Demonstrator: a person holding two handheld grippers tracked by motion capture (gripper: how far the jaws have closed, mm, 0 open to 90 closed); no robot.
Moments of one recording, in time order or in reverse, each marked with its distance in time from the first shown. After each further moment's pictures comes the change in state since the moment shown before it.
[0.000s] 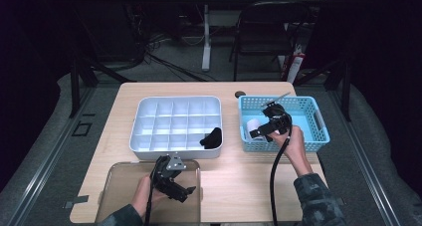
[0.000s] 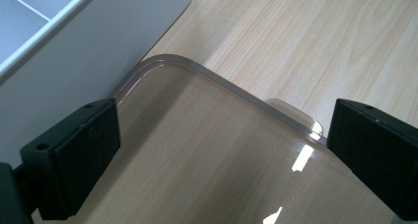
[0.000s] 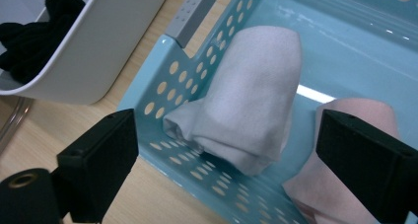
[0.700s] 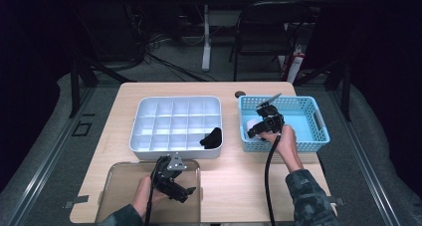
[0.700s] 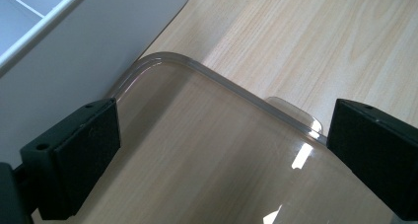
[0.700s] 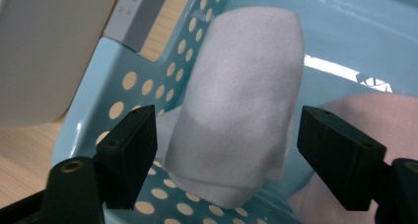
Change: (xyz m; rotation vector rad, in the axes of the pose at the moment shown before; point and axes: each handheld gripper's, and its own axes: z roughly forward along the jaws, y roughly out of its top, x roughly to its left) left arm -0.001 0.000 0.001 0.008 0.001 0.002; right arm -0.007 0.011 0.035 0.107 -0.041 0.088
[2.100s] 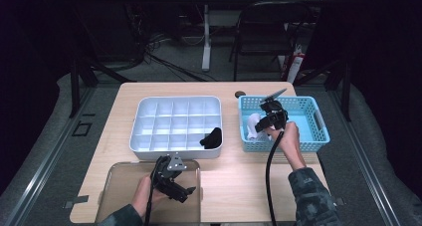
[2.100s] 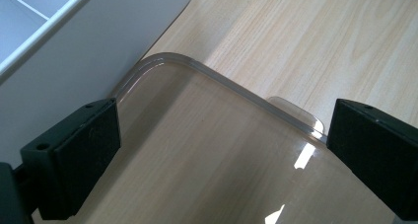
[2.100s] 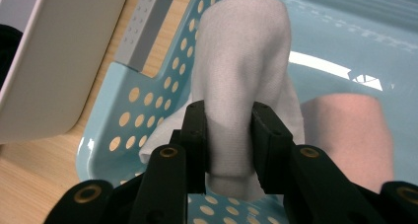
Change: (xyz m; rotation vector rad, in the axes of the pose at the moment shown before) left arm 0.000 0.000 -0.001 -0.002 0.011 0.005; right arm -0.001 0.005 -0.023 -0.043 -0.024 0.056
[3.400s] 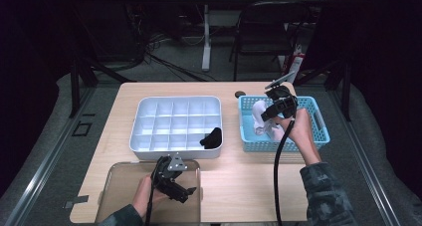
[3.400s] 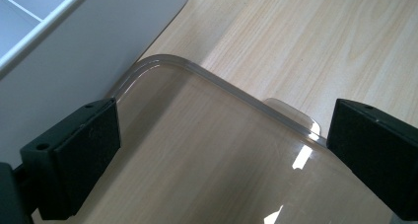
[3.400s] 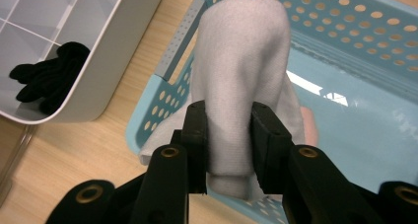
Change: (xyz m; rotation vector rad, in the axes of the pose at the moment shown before) left arm -0.001 0.000 0.001 -0.001 -0.016 0.003; right arm 0.015 0.012 -0.073 -0.034 -0.052 -0.104
